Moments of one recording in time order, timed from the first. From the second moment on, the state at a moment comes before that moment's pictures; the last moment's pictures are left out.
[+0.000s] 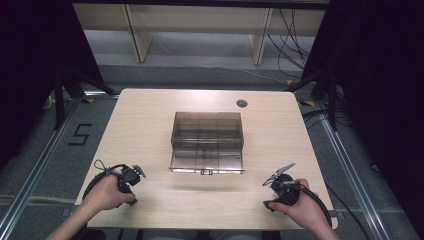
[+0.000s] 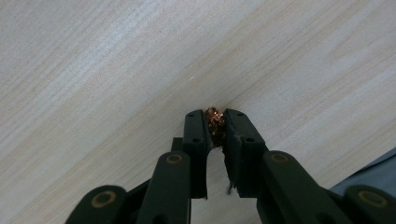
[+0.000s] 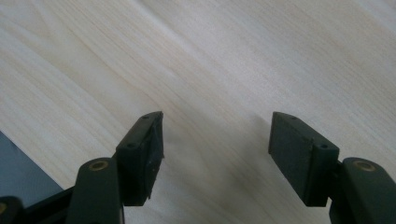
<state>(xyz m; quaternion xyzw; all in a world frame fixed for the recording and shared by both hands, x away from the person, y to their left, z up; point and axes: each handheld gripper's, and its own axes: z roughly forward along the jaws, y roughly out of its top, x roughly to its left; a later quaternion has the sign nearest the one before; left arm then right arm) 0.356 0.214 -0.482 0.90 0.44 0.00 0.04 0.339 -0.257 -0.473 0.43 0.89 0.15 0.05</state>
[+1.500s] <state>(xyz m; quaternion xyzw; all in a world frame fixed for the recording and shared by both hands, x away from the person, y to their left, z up) 0.356 0.221 -0.442 0.89 0.44 -0.01 0.08 0.339 -0.255 -0.473 0.43 0.89 0.15 0.05</state>
